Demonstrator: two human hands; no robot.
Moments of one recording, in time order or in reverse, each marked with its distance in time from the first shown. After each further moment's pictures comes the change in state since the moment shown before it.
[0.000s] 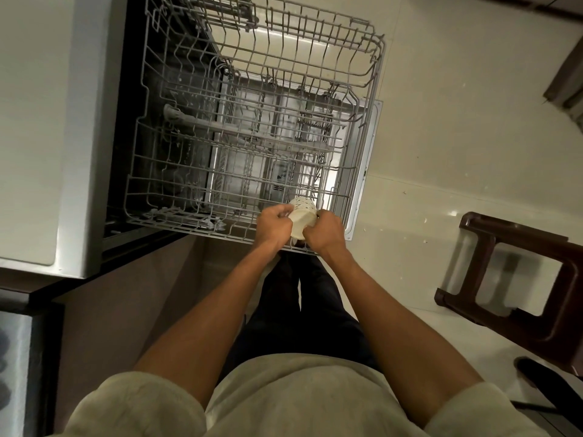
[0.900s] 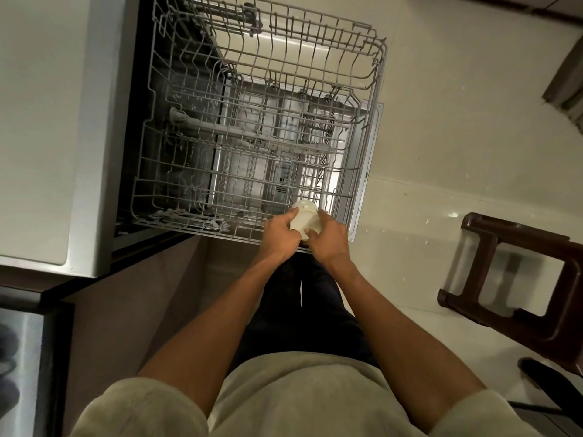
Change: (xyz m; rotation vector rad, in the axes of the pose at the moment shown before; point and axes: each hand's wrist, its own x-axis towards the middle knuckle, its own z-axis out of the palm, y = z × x) left_hand -0.001 -0.028 0.001 0.129 -0.107 0.121; right_hand -0.018 0.010 0.010 0.061 0.078 -0.107
